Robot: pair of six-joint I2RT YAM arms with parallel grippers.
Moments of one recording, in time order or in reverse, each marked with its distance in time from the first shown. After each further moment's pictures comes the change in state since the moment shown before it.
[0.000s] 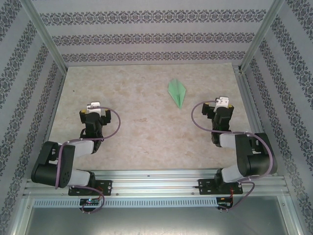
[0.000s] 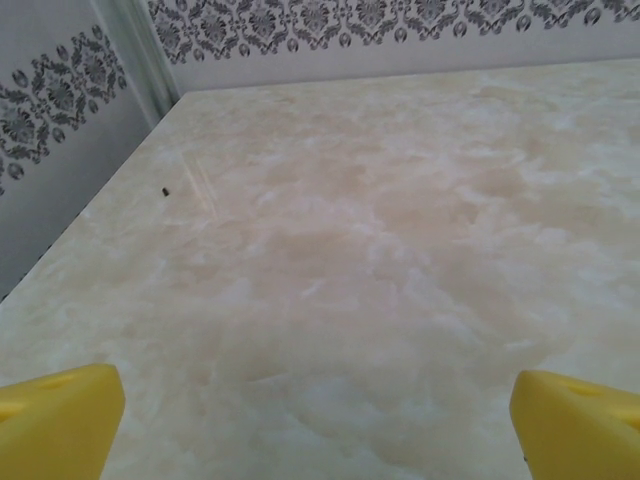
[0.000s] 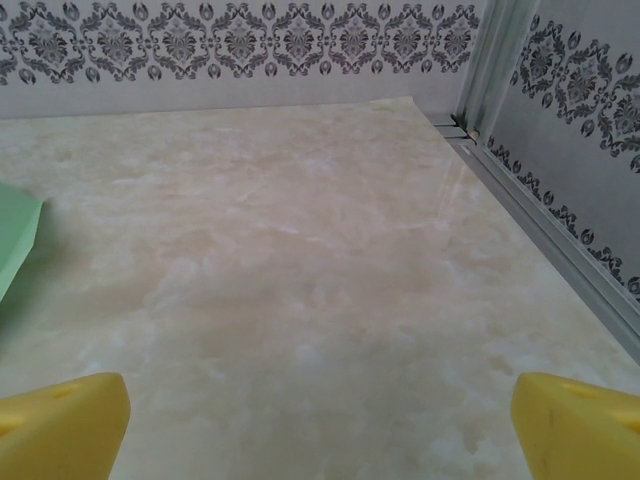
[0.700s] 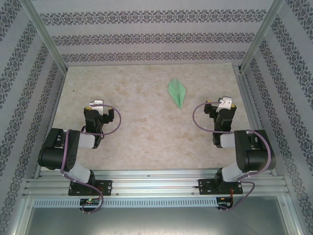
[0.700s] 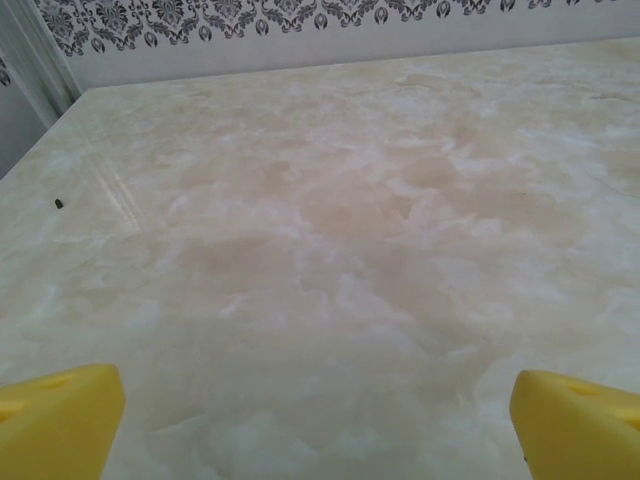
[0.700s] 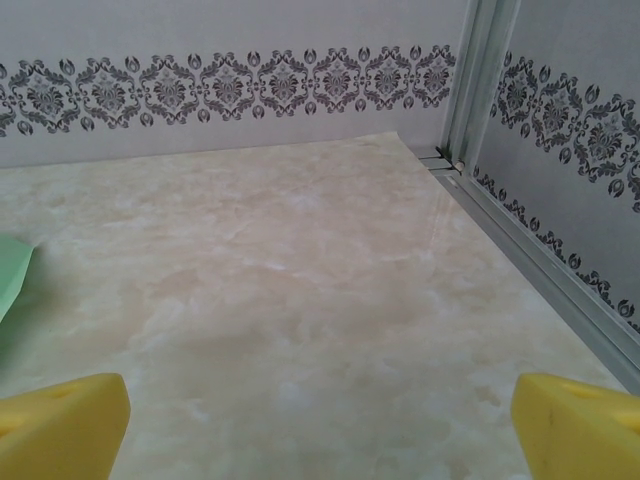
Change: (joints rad) left arm 0.055 0.160 0.055 0.089 0.195 0.021; right arm -0.029 0.036 -0.025 0.130 -0.023 0.006
